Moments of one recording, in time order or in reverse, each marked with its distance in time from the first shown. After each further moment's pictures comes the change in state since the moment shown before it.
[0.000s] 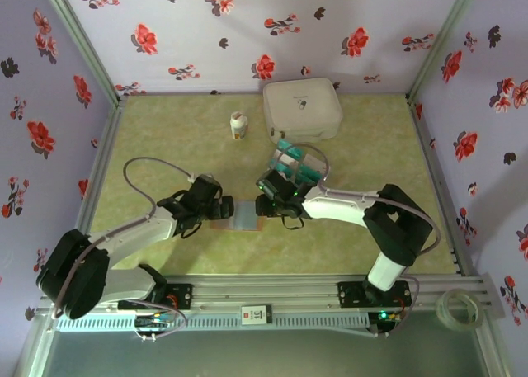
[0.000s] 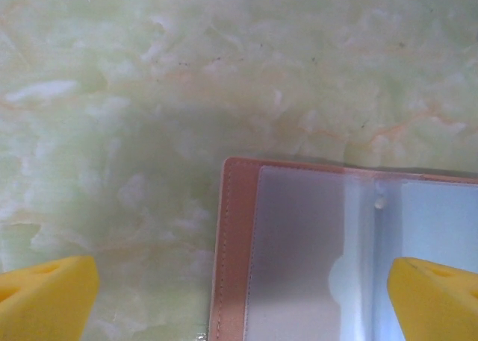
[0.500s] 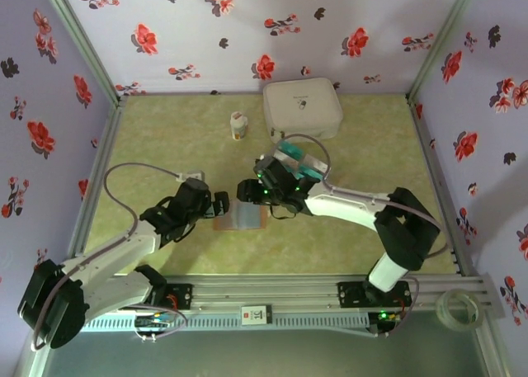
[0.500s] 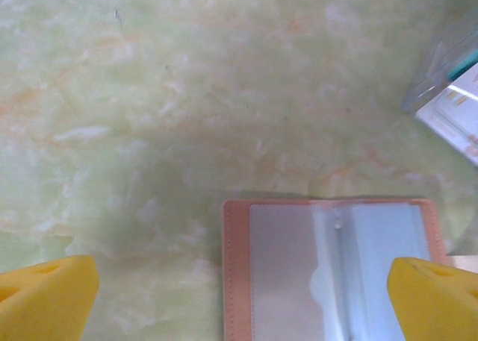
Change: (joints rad) left arm 0.000 -0.211 -0.050 0.003 -0.038 -0.015; right arm 0.014 -0.069 0.069 0.128 -0.113 0.080
